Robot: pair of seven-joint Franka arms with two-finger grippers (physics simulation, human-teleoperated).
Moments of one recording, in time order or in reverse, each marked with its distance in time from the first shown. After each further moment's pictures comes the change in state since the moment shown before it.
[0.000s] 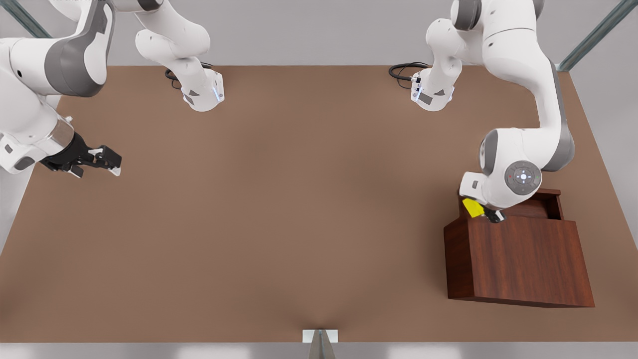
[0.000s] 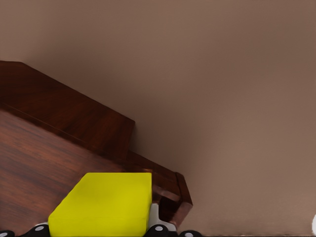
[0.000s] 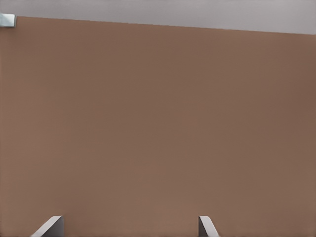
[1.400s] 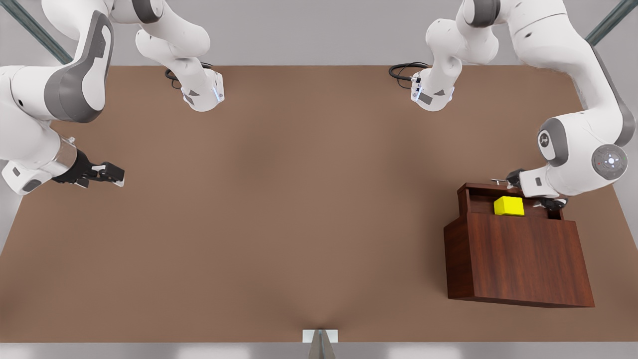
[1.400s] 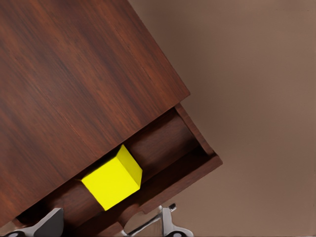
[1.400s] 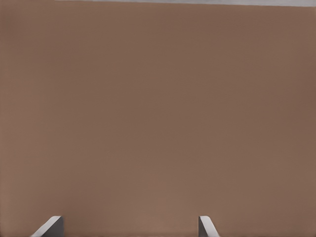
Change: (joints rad) left arm 0.017 -0.051 0.206 0.002 -0.133 -0.008 -0.323; right arm -0.059 0.097 0.032 0.048 0.023 -0.038 0.000
